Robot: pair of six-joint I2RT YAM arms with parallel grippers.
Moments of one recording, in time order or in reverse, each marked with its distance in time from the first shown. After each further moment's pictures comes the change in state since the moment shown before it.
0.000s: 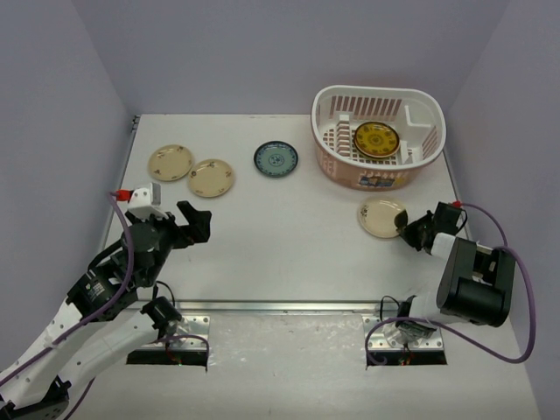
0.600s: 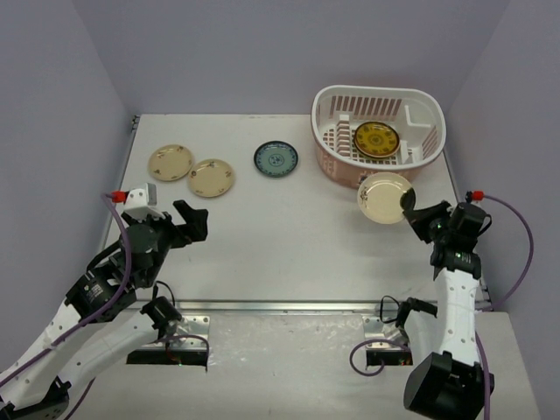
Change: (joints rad) left arm 0.000 -0.010 0.000 -0.001 -0.036 -0.008; right arm -0.001 -0.675 0.045 -0.396 -0.119 0.028
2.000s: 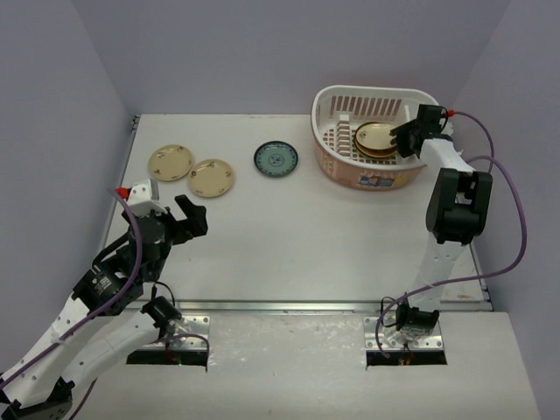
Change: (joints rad) left arm 0.058 0.052 0.000 -0.007 -0.026 -0.019; right arm 0.228 1.328 1.101 0.076 0.361 0.259
